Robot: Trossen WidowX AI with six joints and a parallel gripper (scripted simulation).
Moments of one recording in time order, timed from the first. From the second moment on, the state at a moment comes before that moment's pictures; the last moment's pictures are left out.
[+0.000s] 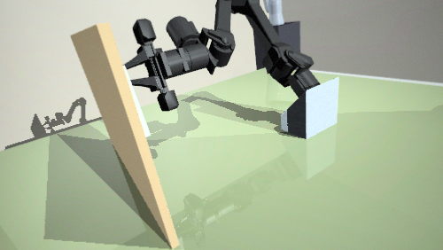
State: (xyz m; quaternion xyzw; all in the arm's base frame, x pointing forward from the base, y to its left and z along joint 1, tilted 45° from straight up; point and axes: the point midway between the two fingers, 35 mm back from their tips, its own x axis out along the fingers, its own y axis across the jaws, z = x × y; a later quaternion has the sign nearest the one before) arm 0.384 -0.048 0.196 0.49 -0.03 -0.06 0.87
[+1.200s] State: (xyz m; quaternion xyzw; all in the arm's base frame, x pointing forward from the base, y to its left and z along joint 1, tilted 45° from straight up) arm 0.384 -0.047 0.197 0.41 -0.03 -0.06 0.91
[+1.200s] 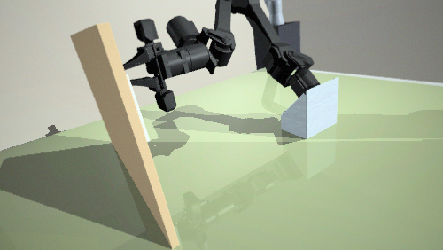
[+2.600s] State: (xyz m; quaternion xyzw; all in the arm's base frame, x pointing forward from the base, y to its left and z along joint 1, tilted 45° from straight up) arm 0.290 -0.040 0.192 0.56 -0.03 -0.05 0.83
